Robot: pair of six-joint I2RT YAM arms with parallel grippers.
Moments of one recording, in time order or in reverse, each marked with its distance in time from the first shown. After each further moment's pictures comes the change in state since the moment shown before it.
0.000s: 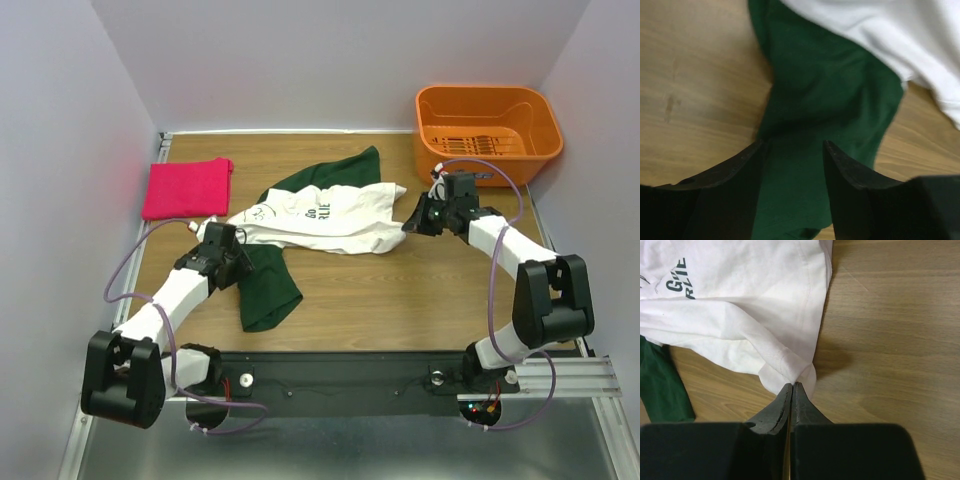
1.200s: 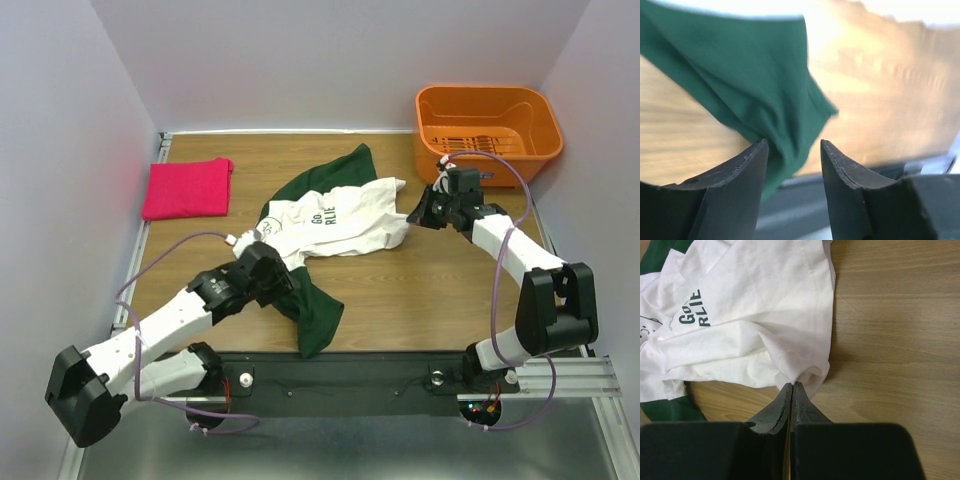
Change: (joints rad) left arm -0.574 -0.167 0.013 -0.130 -0.010 -0.441; right arm 0.000 -0.047 0.034 -0.019 0.065 -0.004
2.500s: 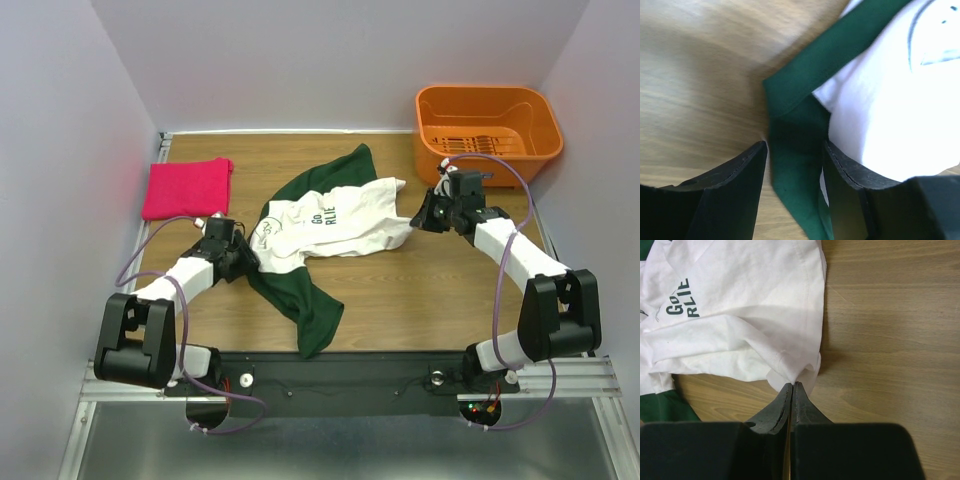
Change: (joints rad) left arm 0.645 0.369 -0.051 0.342 0.142 0.442; right arm 0.000 -0.041 -0.024 -0.035 0.026 -0.041
